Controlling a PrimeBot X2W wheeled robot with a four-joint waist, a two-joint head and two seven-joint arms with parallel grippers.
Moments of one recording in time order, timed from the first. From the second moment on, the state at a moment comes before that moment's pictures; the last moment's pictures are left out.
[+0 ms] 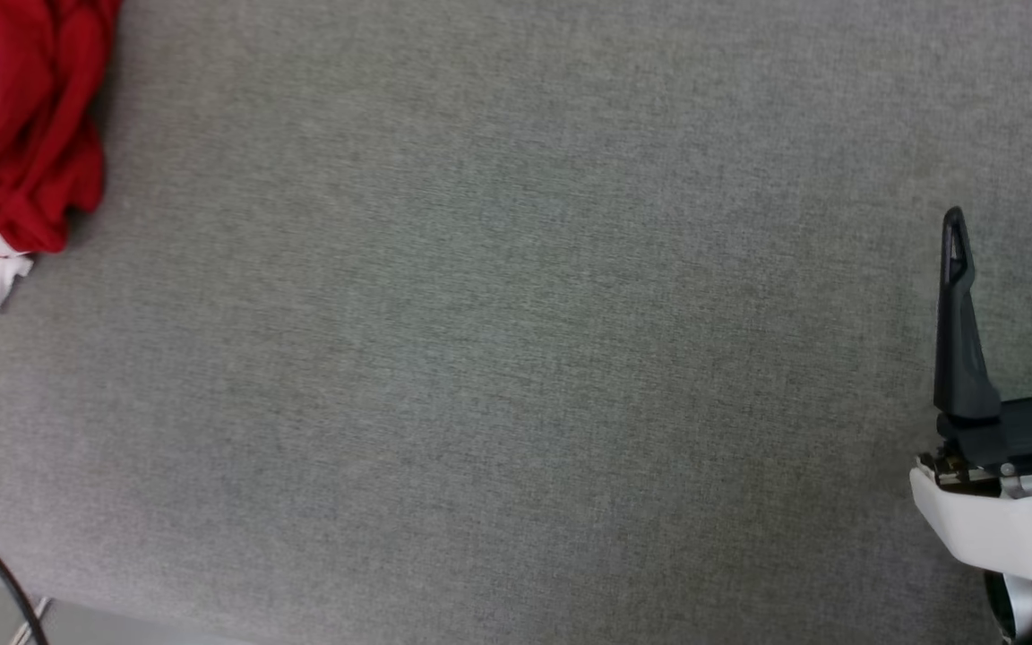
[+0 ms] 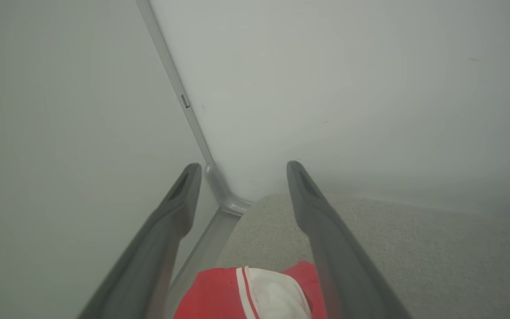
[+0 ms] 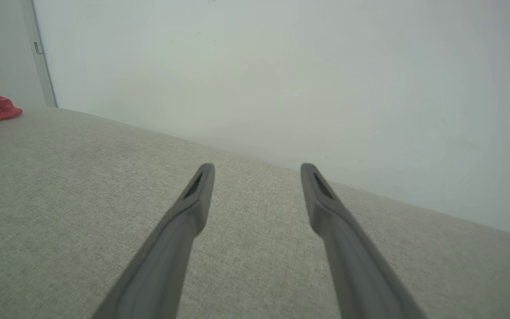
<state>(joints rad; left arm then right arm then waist) -1.07 0.60 0.11 0.67 -0.41 -0.13 -0.05 -0.13 -0.05 -0.05 -0.35 -0.22 0.13 -0.26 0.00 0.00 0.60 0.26</state>
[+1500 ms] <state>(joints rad) -1.07 0.92 -0.60 0.55 -1.07 -0.13 0.54 -0.16 -0.06 -0.01 -0.32 -0.18 0.13 -0.26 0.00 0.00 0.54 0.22</state>
